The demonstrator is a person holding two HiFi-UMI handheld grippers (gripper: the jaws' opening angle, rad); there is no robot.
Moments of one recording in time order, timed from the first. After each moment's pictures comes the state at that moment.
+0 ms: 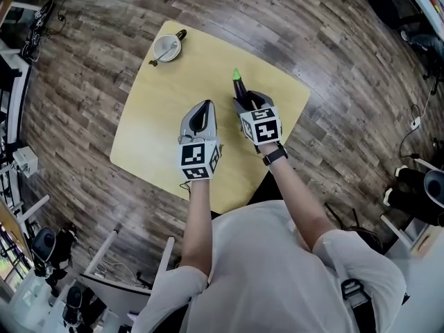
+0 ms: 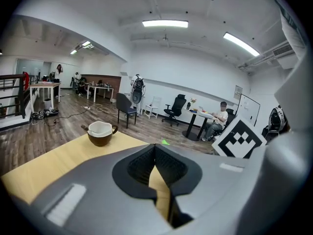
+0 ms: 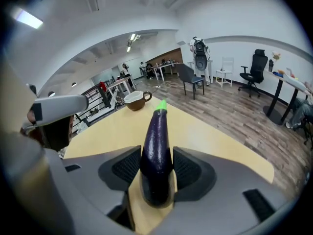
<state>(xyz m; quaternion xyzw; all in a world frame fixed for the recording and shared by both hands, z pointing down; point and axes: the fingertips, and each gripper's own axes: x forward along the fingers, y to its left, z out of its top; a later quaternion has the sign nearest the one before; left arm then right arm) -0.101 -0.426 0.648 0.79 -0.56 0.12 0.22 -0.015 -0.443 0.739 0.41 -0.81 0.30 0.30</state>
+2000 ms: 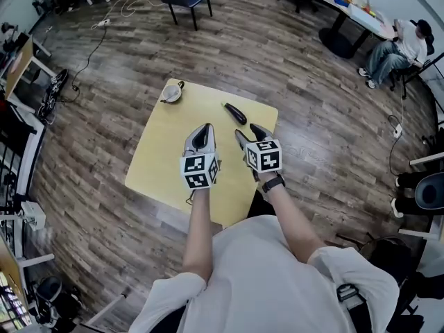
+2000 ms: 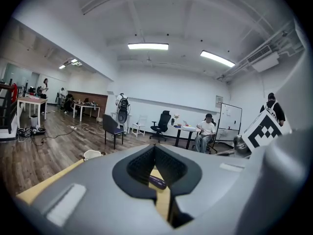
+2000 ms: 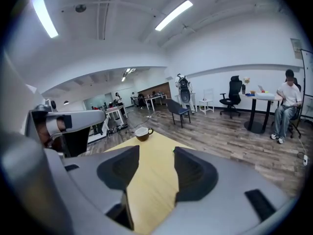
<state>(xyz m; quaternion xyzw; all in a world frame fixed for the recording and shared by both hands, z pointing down) -0.083 -0.338 0.522 0.85 -0.51 0.05 0.14 0.027 -0.332 0.577 0.52 -0.81 0.22 0.16</state>
